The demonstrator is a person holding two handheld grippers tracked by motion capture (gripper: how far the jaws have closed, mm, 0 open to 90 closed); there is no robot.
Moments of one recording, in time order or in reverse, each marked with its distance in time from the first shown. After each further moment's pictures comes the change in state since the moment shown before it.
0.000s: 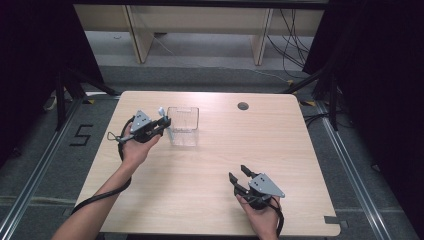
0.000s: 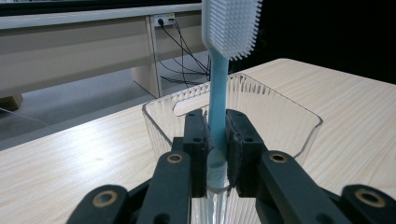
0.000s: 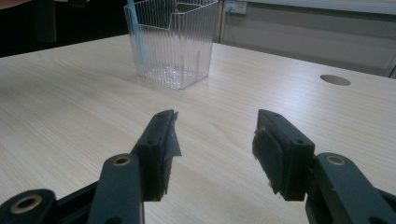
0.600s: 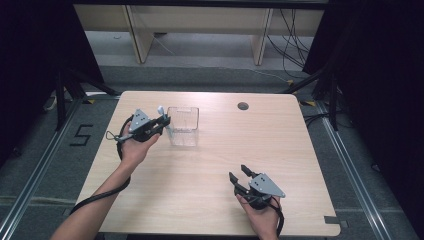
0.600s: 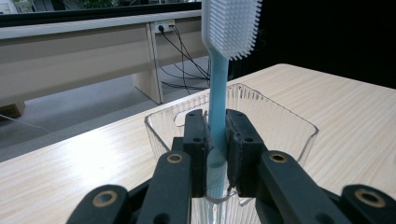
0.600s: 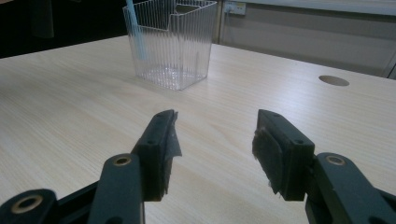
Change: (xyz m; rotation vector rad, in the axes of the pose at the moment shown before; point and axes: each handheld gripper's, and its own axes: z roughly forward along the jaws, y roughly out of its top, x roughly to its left) left arm 0.000 0.006 -0.003 -0.021 0.002 0.022; right arm 0.000 0.000 0.000 -0.004 -0.002 0.003
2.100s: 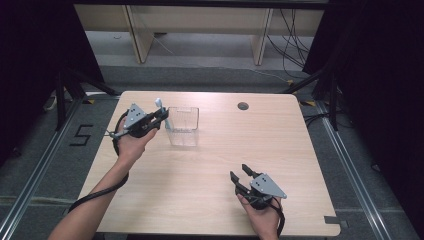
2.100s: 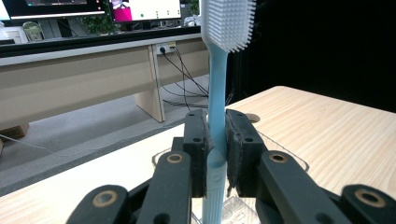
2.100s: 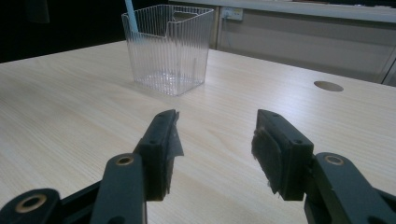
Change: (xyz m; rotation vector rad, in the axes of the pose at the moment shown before) left arm 0.001 0.024 -0.009 -0.076 0.000 0.025; right arm 0.001 0.002 -0.003 -0.004 0.003 0.019
